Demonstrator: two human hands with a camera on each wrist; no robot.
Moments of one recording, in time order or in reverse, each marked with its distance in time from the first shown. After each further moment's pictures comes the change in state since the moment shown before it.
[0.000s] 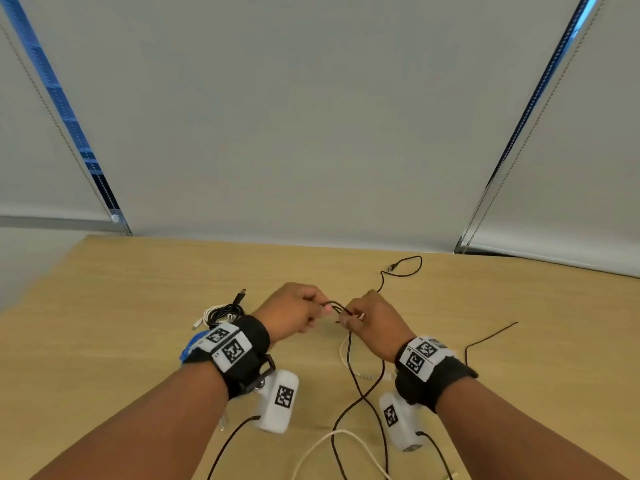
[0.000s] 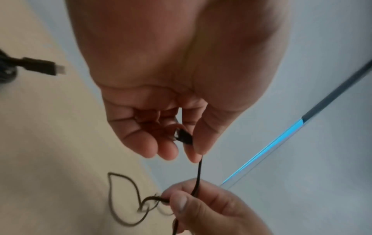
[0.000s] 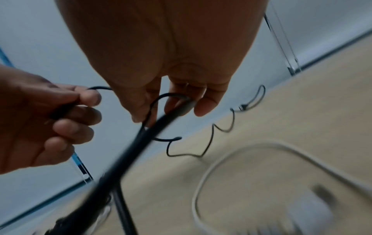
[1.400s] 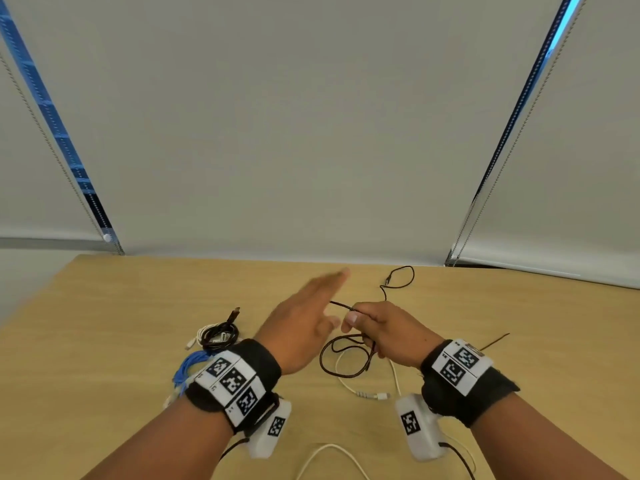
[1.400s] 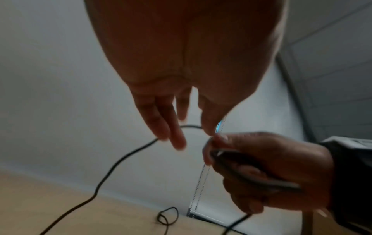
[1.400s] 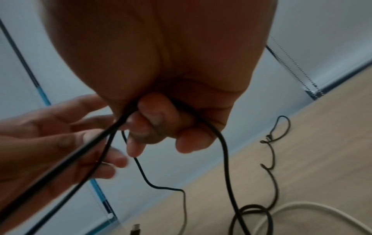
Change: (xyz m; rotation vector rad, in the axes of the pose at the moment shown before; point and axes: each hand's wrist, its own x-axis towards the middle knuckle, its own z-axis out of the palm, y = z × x) left_hand -0.012 0.013 0.010 0.585 0.163 0.519; right_hand -0.022 -0.023 -0.057 0.273 -0.124 -0.069
